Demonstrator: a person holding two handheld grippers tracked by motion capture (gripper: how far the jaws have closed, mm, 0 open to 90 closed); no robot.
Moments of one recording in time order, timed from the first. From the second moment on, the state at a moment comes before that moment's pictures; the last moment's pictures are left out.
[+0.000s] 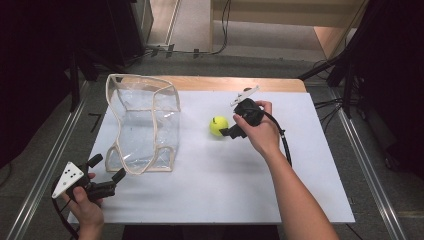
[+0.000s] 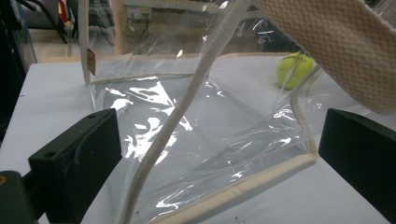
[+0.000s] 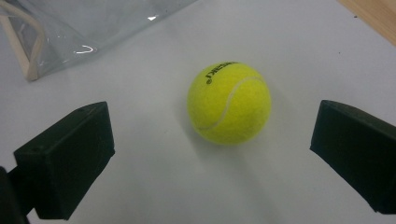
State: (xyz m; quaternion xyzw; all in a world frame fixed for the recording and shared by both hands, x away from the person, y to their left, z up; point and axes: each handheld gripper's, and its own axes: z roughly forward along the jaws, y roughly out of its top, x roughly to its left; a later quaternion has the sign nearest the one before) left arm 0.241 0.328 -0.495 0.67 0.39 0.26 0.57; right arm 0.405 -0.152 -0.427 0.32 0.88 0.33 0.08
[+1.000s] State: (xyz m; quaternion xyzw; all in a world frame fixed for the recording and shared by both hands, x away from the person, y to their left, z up) left arm 0.242 0.328 -0.495 0.68 0.39 0.26 0.57; right arm 0.446 -0.123 -0.462 0.34 0.90 0.28 0.03
